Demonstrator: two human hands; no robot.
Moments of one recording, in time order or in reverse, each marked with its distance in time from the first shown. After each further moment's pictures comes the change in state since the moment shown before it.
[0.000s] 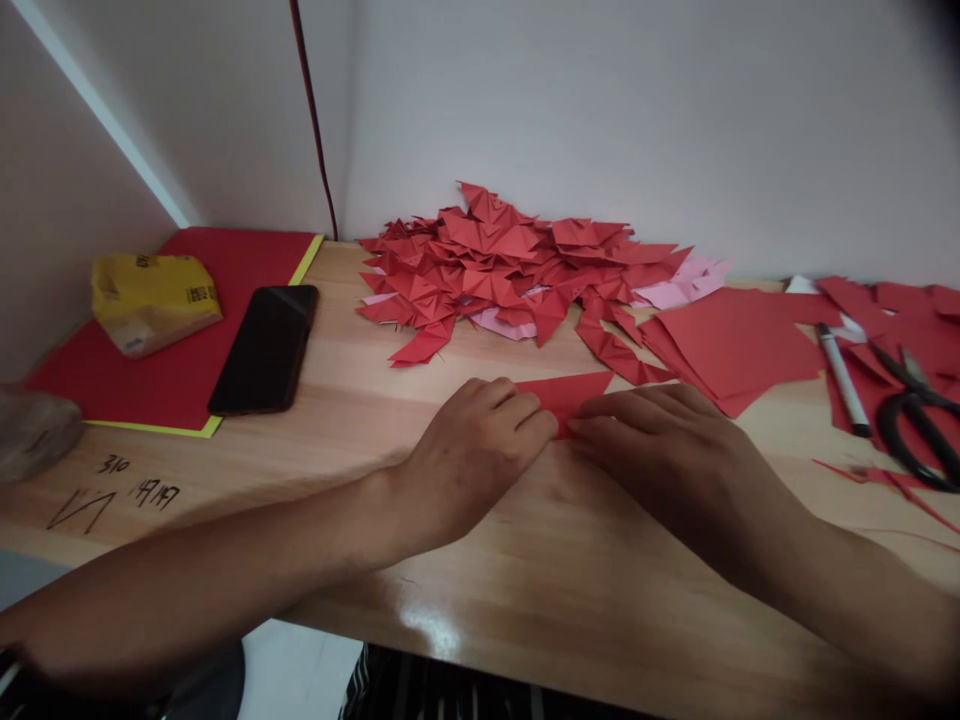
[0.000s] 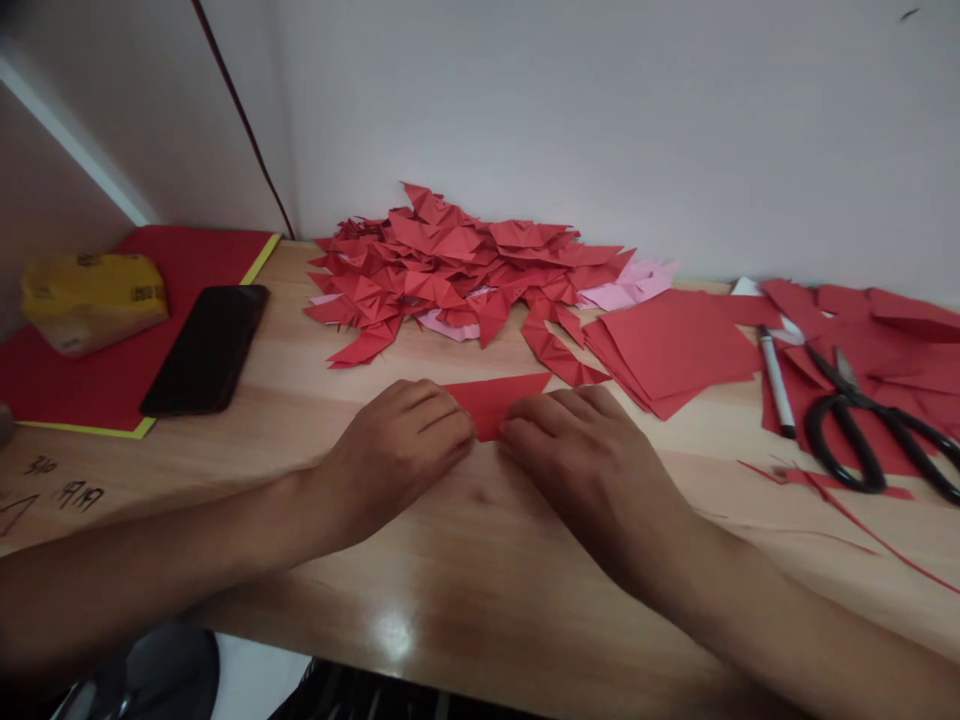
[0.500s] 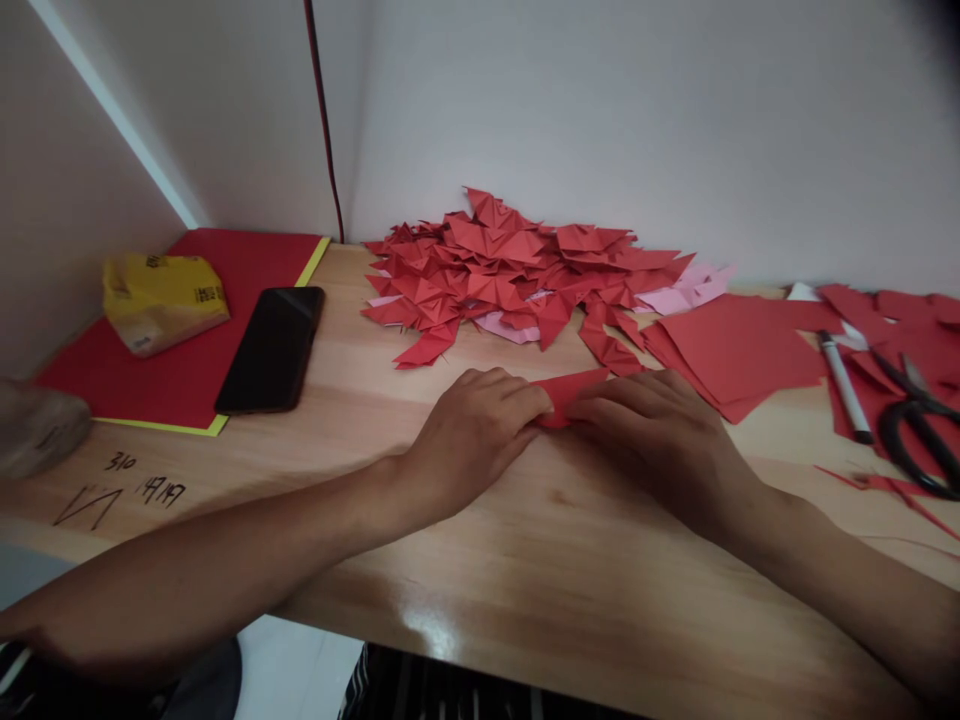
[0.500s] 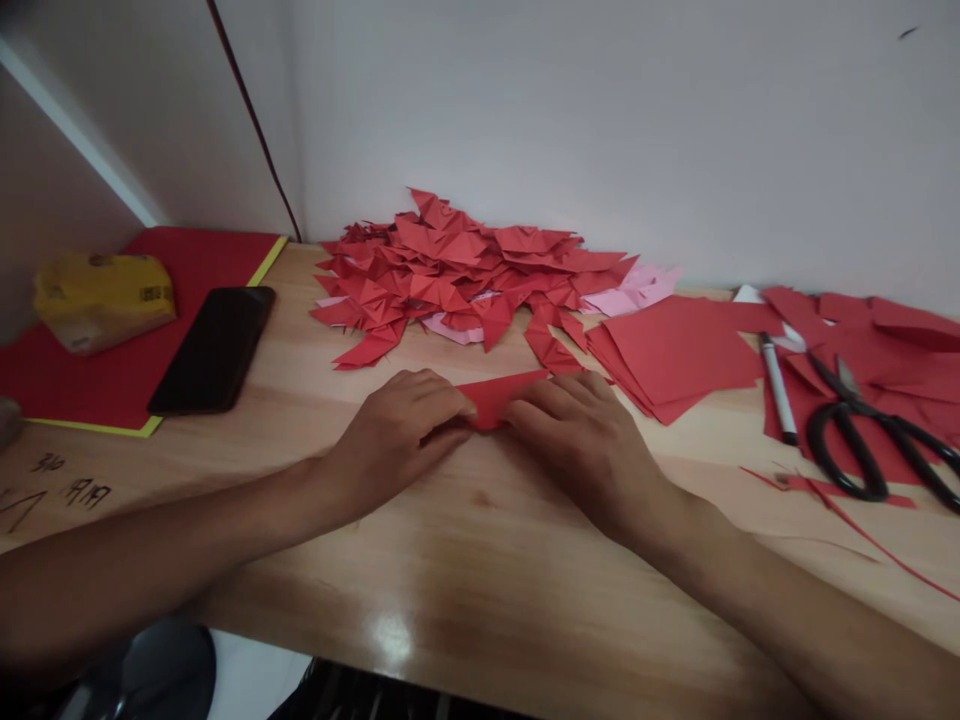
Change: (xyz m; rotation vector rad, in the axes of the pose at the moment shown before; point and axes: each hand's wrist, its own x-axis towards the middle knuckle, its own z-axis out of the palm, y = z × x) left_hand 0.004 -0.014 0.008 -0.271 0.094 -0.141; right_hand 0.003 0.024 0.021 0.022 0.087 -0.013
